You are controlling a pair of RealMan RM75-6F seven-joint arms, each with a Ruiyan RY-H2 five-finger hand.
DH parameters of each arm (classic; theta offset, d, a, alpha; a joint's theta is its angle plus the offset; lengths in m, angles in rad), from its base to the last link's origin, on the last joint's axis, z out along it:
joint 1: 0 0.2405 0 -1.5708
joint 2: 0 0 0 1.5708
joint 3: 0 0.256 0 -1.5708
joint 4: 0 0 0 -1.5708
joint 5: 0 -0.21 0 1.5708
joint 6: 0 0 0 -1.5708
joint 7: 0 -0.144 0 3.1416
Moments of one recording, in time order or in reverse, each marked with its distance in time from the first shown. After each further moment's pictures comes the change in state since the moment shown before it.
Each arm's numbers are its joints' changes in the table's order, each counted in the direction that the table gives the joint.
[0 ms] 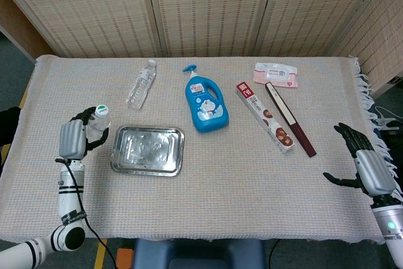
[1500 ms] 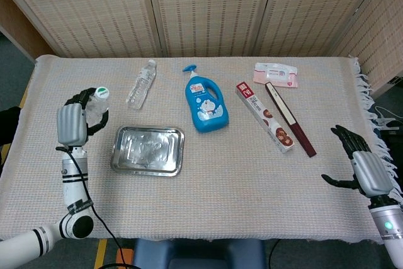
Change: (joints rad) left arm -0.092 -0.014 -0.068 0.018 -0.023 0.106 -0.220; right arm 0.007 -0.002 -0.008 -0.006 -0.007 -0.020 0.023
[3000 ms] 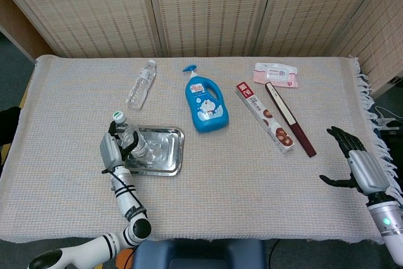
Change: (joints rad) left arm -0.062 -0.574 -0.152 0.383 0.213 0.047 0.215; right arm 0.030 0.015 -0.006 0.009 -0.018 -0.071 -0.037
